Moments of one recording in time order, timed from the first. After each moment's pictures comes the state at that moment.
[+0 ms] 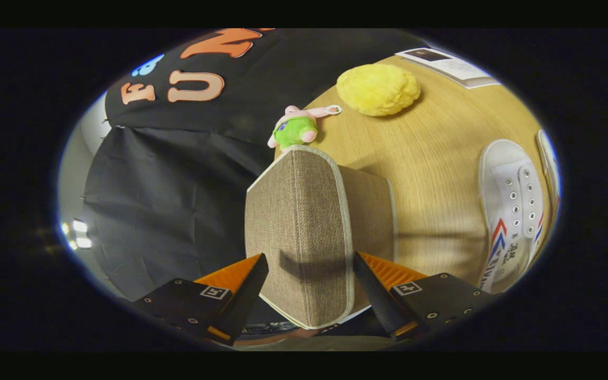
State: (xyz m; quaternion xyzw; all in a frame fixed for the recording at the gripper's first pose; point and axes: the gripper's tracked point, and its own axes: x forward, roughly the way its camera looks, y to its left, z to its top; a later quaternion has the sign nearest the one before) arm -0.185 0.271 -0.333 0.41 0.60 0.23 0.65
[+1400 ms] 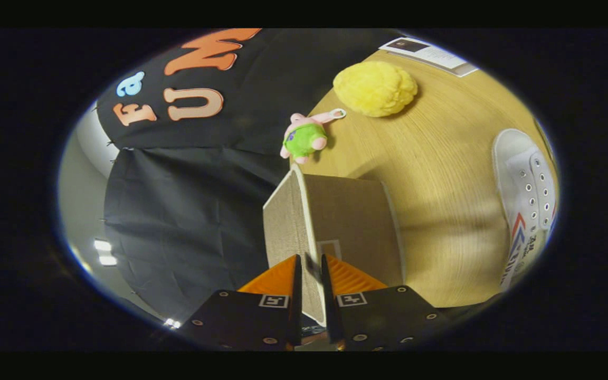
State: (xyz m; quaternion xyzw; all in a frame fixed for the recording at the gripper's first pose) arm -0.164 0.272 -0.324 0.47 0.59 0.22 0.62
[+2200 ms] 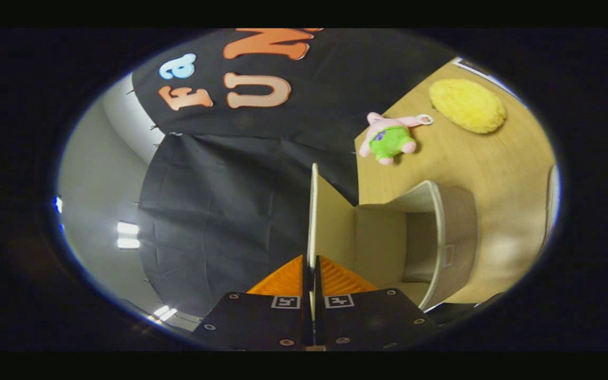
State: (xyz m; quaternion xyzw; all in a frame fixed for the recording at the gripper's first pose) arm -0.122 0.349 -0.175 0.49 0.51 0.35 0.61
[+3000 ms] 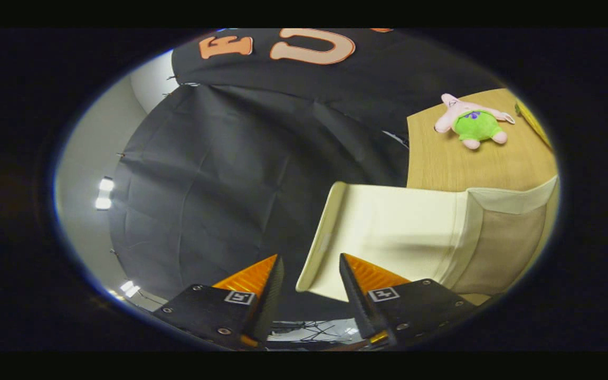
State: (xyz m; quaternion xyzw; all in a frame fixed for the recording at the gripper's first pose) arm -0.143 0.539 -0.162 0.38 0.53 0.41 0.64
